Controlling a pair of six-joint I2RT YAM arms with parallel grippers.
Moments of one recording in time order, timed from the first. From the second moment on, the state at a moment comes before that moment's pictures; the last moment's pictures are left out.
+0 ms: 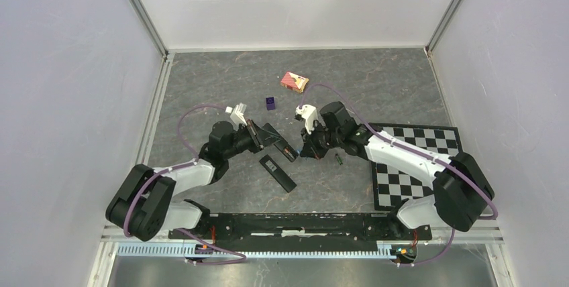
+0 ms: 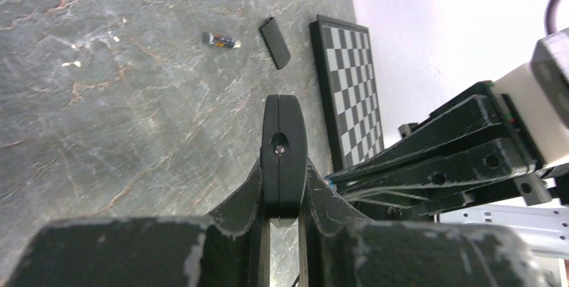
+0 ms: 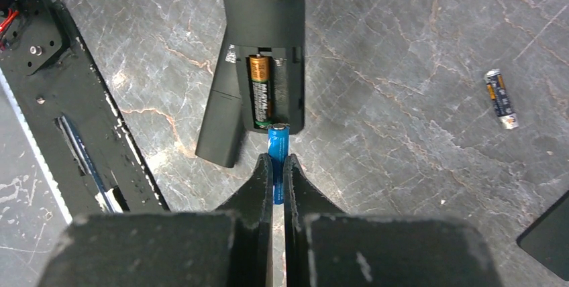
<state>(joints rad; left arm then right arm) -0.45 1.29 0.36 0.65 0.44 -0.94 0.73 1.39 0.87 -0.24 -0.41 -0.02</state>
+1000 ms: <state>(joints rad) -0.45 1.37 0.27 0.98 0.49 -1.21 0.85 1.45 1.04 -0.37 -0.18 0.04</state>
